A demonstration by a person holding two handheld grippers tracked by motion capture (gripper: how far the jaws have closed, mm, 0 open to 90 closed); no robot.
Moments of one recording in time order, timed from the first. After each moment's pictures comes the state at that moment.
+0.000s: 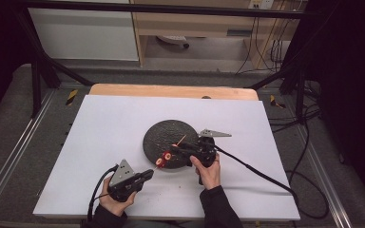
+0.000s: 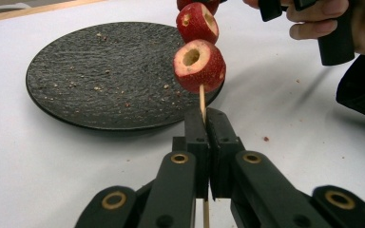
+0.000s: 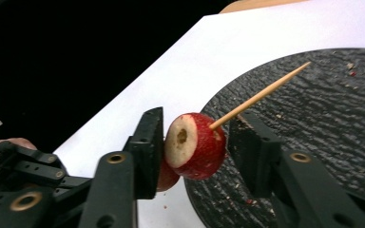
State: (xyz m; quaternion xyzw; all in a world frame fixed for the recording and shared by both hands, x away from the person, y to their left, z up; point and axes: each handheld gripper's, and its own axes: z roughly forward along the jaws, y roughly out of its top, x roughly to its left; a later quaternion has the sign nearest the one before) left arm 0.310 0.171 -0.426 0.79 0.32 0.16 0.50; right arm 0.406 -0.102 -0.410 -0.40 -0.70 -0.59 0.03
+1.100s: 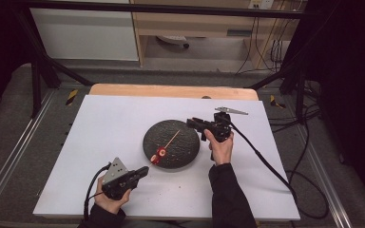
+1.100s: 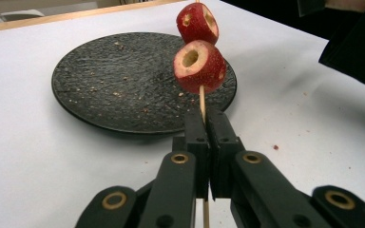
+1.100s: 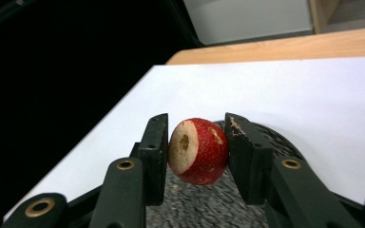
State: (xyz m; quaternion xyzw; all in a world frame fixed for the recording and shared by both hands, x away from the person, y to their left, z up) left arm 0.313 0.187 -0.422 0.77 0.34 0.17 0.52; right arm 0.464 -0.144 -0.376 -0.46 -0.67 -0.58 -0.03
